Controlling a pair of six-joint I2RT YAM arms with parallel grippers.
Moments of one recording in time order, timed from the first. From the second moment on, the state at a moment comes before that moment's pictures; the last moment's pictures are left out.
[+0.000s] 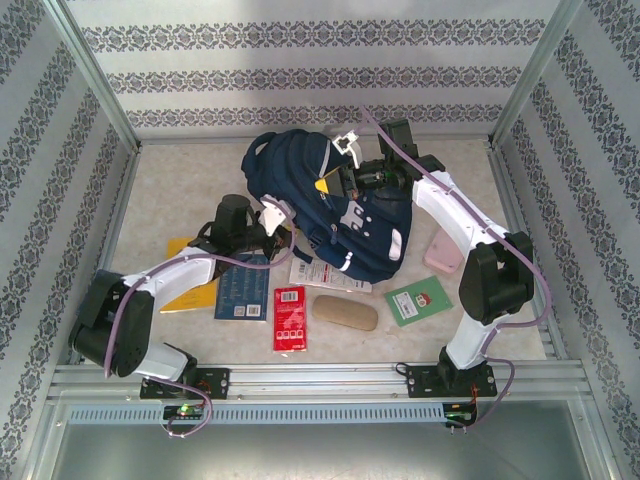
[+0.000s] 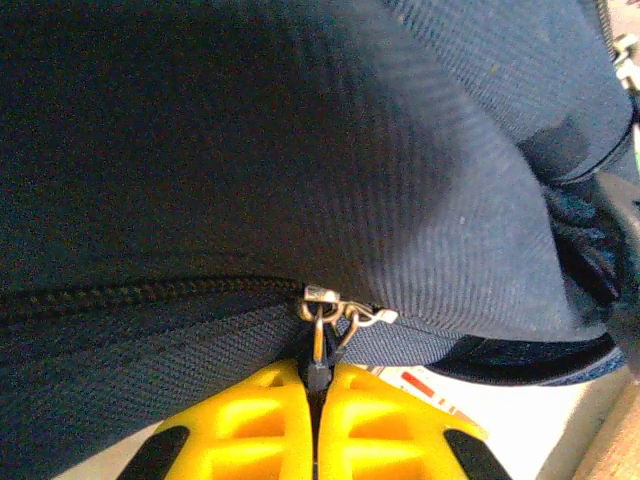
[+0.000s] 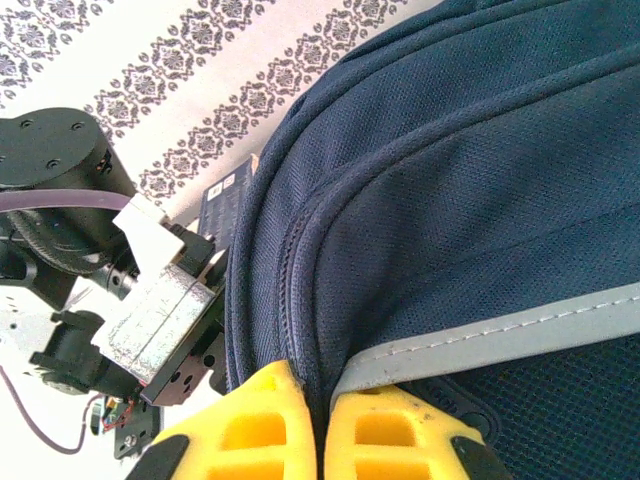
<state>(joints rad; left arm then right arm) -0.39 1.43 0.76 0.15 0.51 0.23 0.34 1.76 1.54 -0.48 -0.99 -0.02</state>
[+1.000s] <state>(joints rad) -0.28 1.34 0.80 0.03 0.27 0.22 0.41 1.73 1.53 -0.60 -0.78 -0.18</state>
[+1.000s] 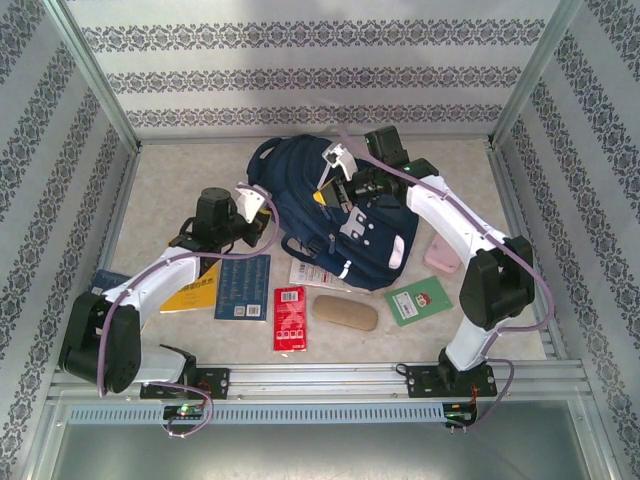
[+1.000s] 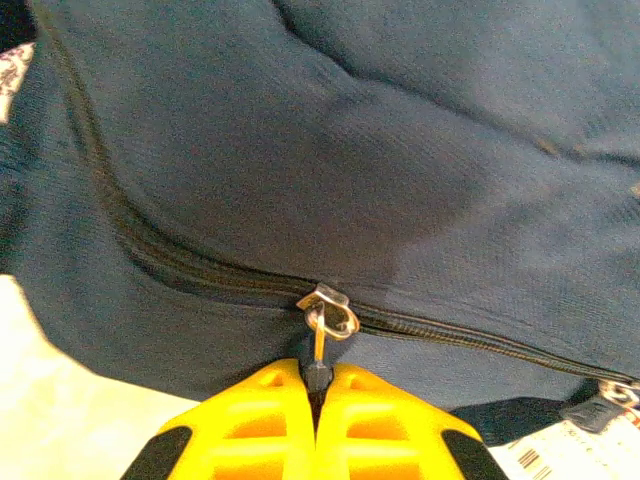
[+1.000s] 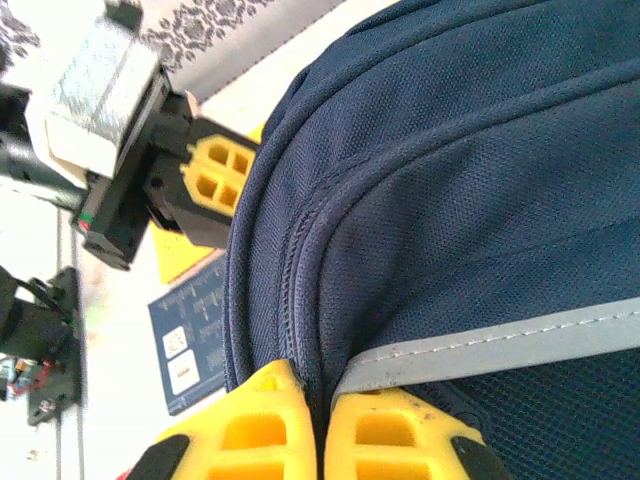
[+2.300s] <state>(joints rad) -0.25 1.50 1.07 -0.36 0.29 -0.22 0.83 1.62 0.97 -0.51 -0.01 0.44</state>
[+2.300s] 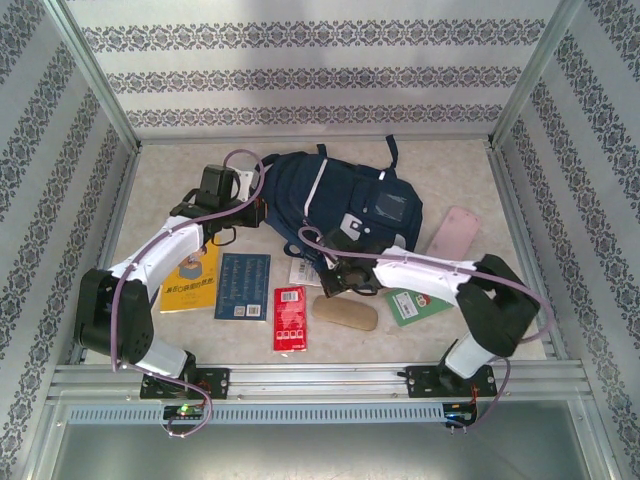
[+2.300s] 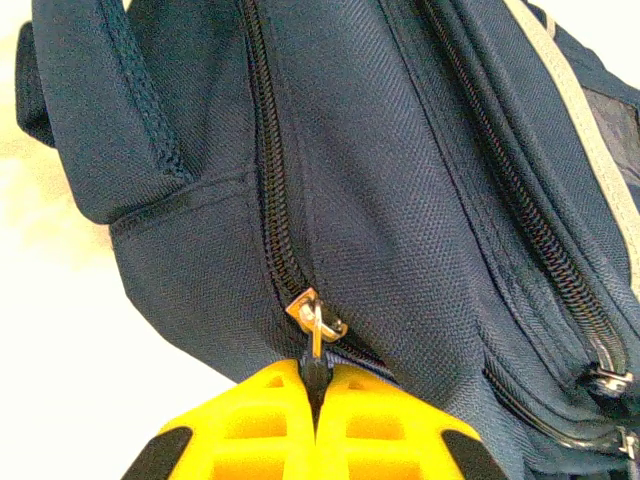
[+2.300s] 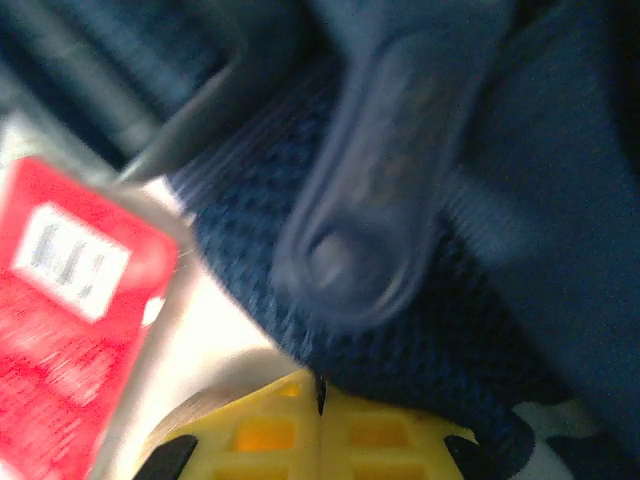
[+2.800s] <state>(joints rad) -0.35 1.52 1.07 -0.36 0.36 -0.30 0.34 1.78 1.22 -0.57 0.23 0.53</state>
